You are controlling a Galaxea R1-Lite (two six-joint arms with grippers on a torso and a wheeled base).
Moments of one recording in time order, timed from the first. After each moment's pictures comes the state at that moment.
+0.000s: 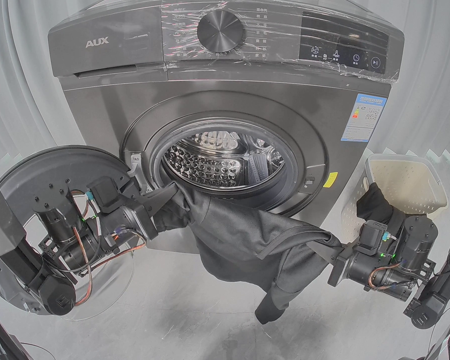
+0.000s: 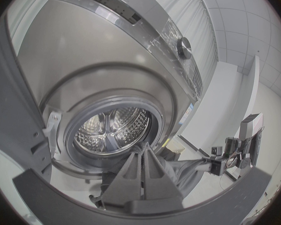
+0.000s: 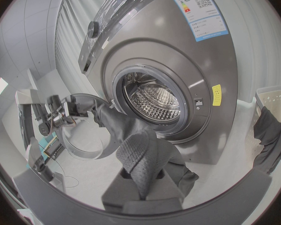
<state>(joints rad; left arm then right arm) -0.39 1.86 -0.43 -1.54 -0.35 -0.33 0.55 1.87 -0.19 -1.54 0.17 0.26</state>
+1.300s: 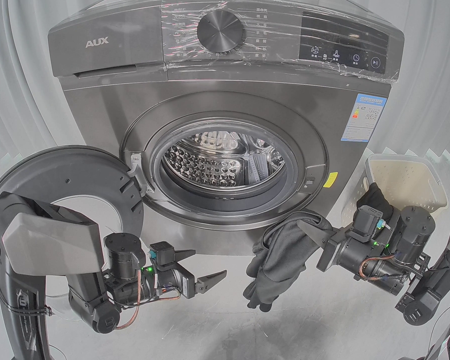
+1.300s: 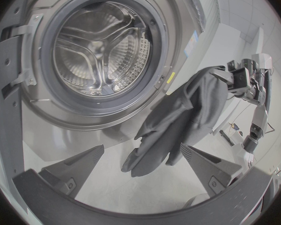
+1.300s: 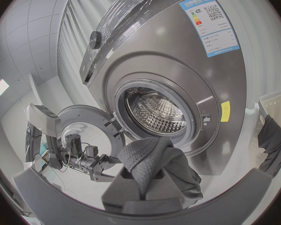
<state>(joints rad) -0.48 2.27 -0.43 -1.54 -0.37 -0.09 0.60 1.87 -0.29 -1.54 0.10 0.28</state>
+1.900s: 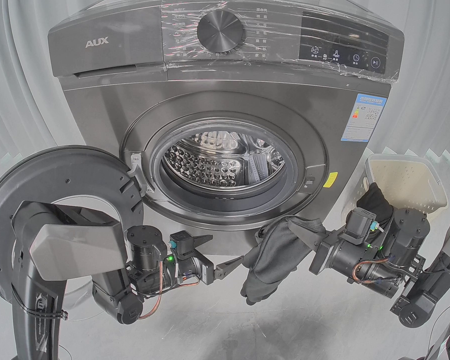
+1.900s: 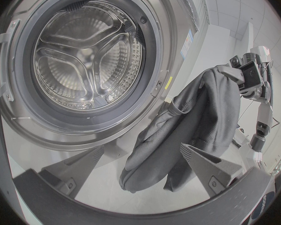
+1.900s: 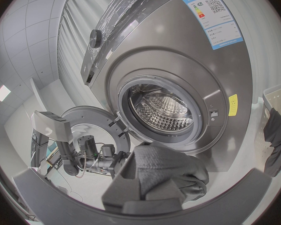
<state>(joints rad) -0.52 2.37 -0.64 -1.54 -0.36 -0.06 0.63 1.89 -0.31 -1.54 0.09 0.32</state>
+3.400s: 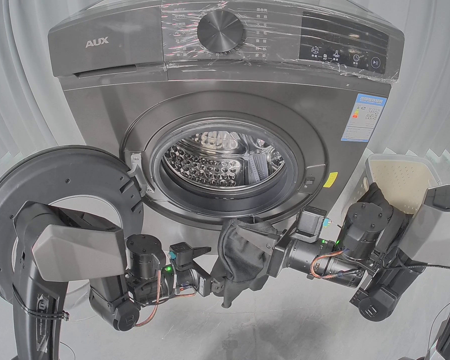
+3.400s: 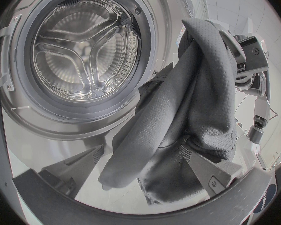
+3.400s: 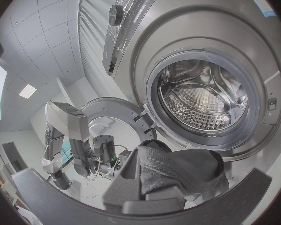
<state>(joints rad) -0.52 2.38 -0.57 -1.55 -0.37 -0.02 0.68 2.09 -0.57 -1.54 0.34 0.32</state>
